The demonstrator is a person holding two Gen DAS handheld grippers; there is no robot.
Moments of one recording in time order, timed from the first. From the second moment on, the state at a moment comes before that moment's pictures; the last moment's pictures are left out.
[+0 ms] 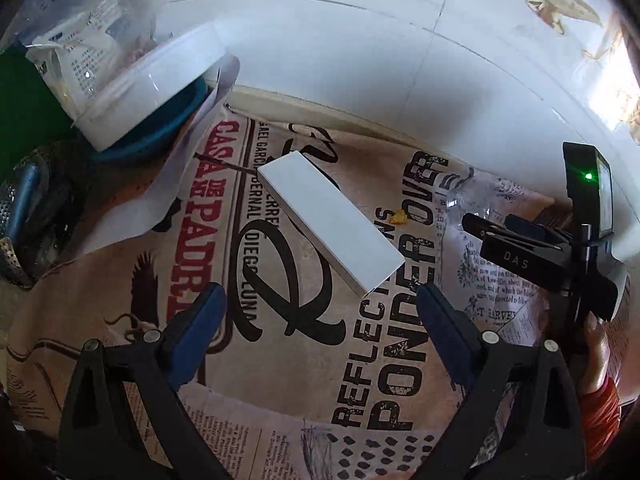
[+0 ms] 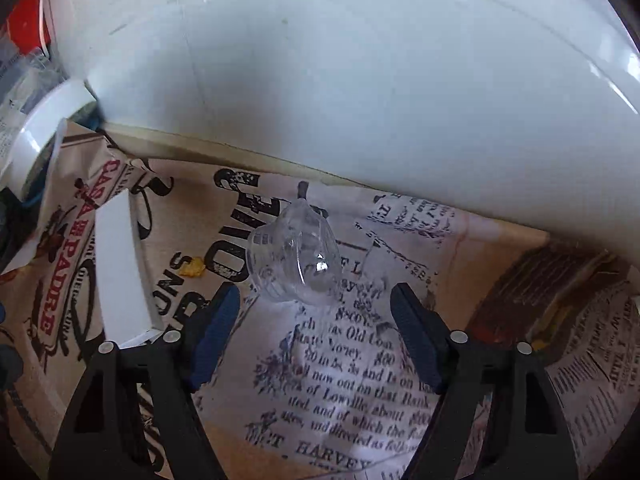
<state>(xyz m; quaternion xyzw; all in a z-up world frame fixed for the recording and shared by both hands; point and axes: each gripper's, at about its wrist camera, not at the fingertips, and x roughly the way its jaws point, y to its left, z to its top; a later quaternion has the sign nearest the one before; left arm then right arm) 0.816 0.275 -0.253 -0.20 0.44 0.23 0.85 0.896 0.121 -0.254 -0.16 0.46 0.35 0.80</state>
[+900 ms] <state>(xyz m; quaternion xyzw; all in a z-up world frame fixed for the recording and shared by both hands) 0.897 0.267 -0.326 -0.19 0.47 0.31 0.81 0.884 0.070 -0.223 -0.09 0.45 0.39 0.80</state>
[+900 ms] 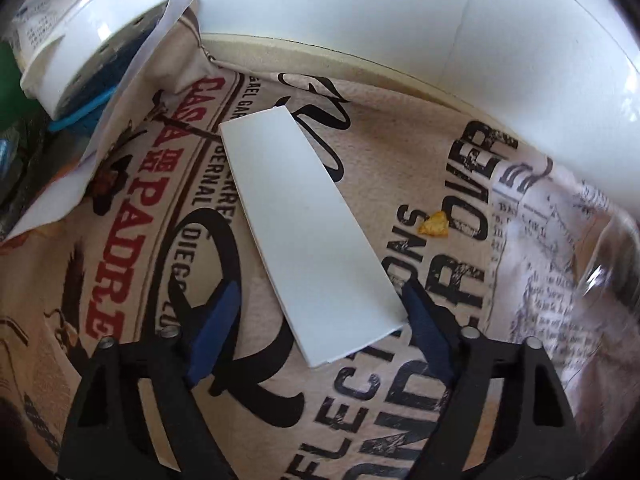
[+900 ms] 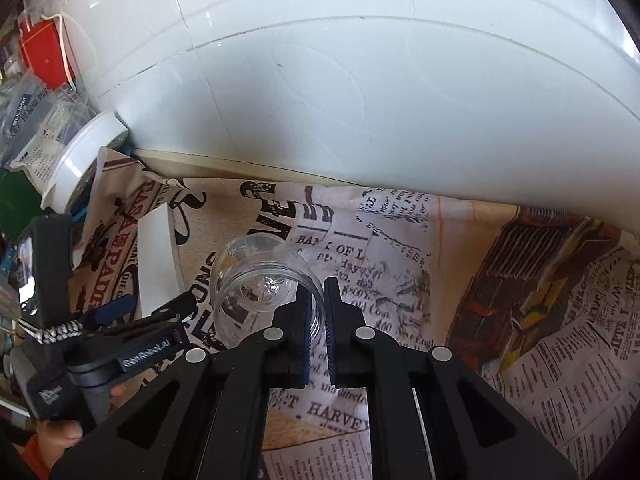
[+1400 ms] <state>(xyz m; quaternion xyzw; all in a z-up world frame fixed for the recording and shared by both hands) 0.824 0.261 -0.280 -0.18 0.45 0.24 0.84 0.839 0.060 -0.198 -0.08 0.45 0.39 0.80</state>
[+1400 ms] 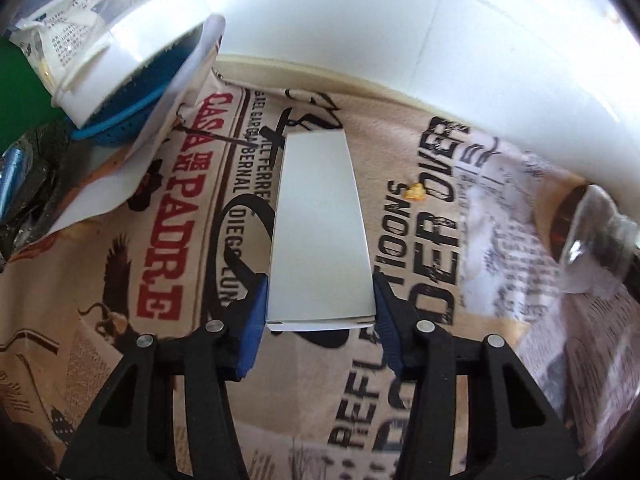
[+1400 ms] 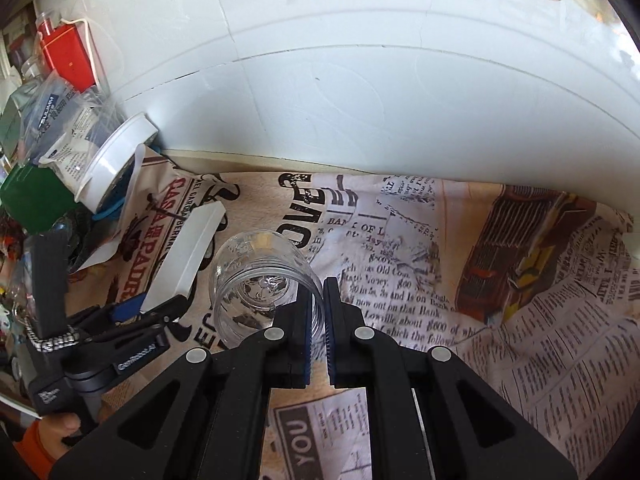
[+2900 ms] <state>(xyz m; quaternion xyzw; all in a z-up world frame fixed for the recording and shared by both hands) 0.458 0.096 -0.118 -0.08 0.34 0.06 0.94 0.488 -0.114 -0.080 -0.03 0.36 0.29 0.89</state>
